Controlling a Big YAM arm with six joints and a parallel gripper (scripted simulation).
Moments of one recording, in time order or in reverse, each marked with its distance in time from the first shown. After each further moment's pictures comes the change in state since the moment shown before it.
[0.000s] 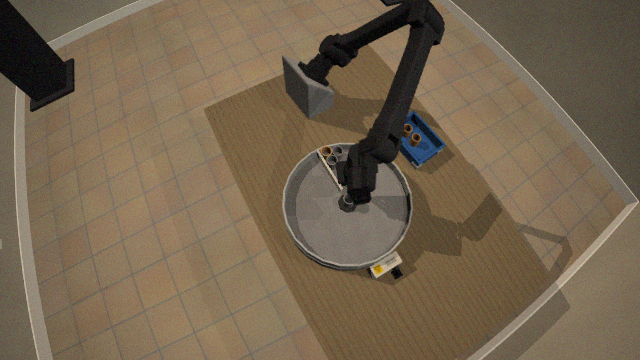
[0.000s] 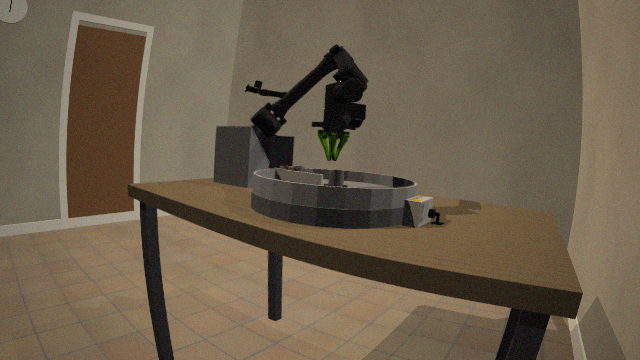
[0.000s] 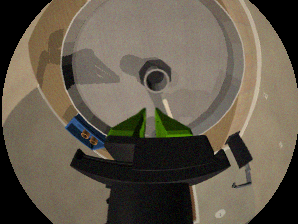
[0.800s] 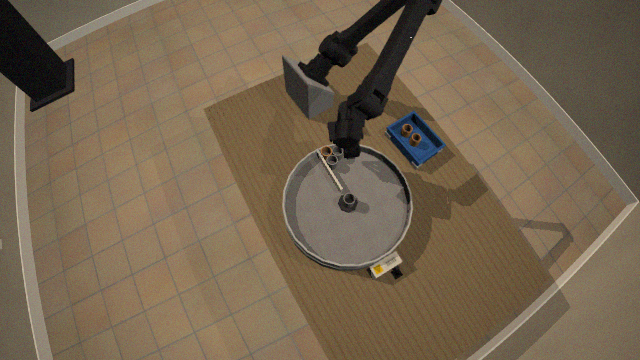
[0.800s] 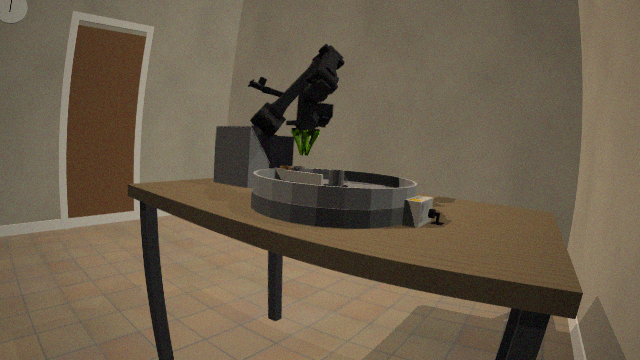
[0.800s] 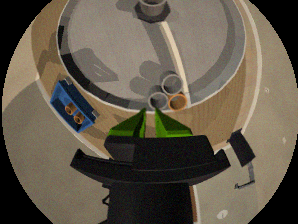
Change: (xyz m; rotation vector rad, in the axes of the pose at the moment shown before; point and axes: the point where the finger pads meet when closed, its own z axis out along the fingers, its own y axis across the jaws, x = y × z) arm 0.135 -0.007 -0.004 0.002 -0.008 -0.008
